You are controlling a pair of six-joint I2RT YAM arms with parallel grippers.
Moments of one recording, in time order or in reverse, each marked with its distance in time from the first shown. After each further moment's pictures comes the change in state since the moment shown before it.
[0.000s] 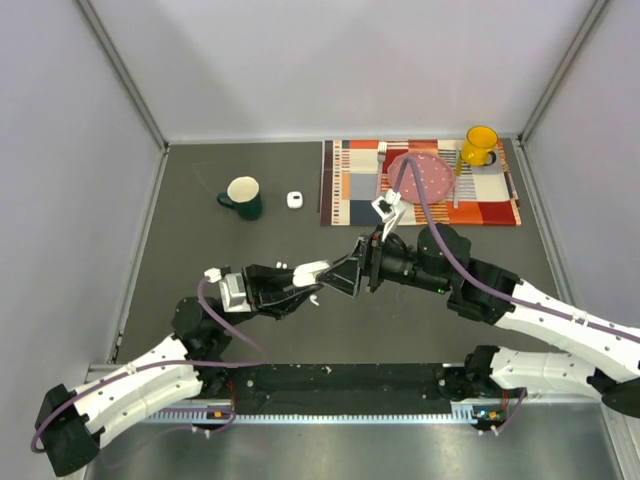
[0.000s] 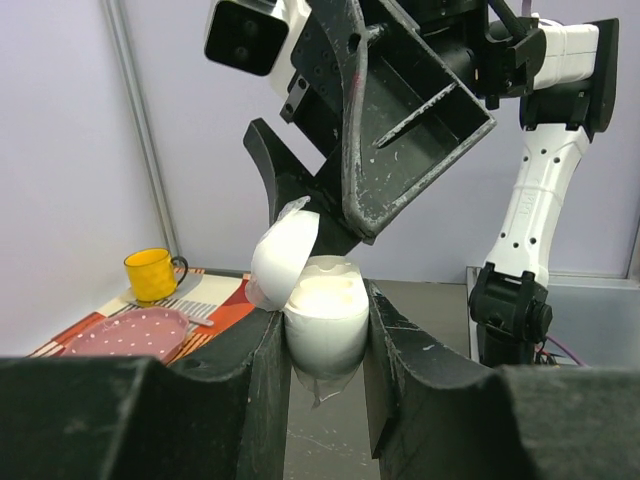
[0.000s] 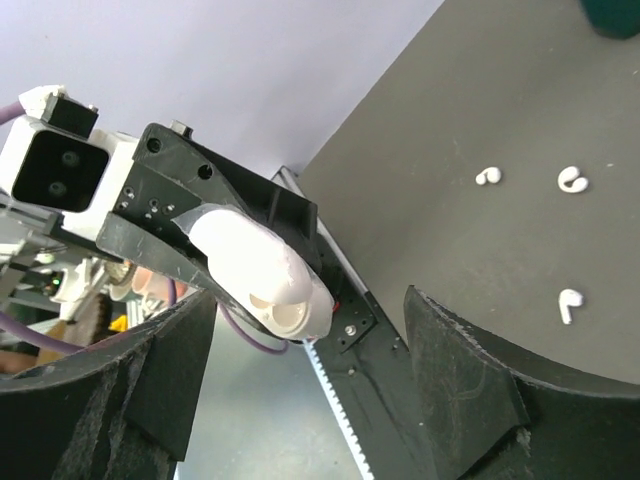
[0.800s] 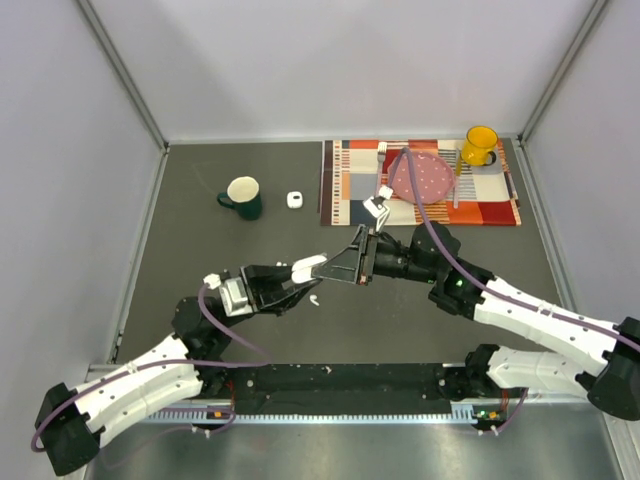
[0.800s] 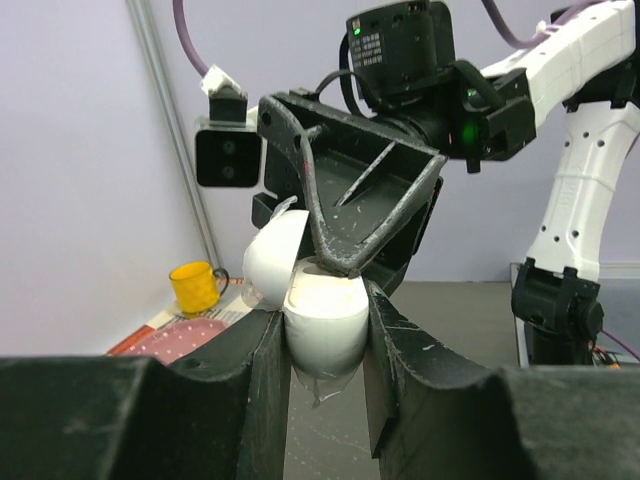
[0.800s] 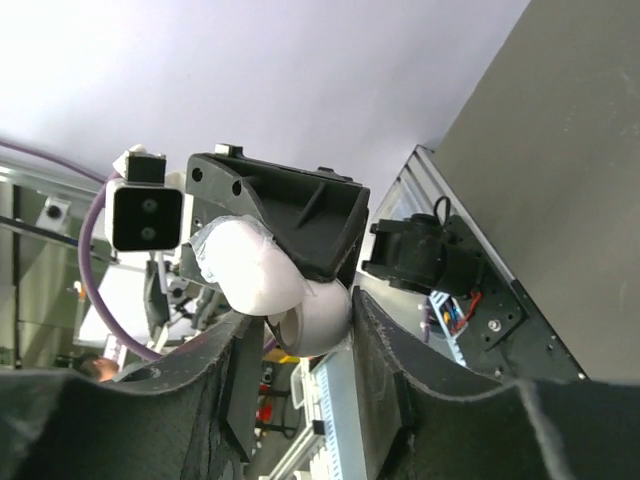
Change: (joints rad) left arm 0.000 0.013 0.000 0.015 -0.015 0.108; right arm -0.119 0.084 -0.168 0.376 -0.299 0.425
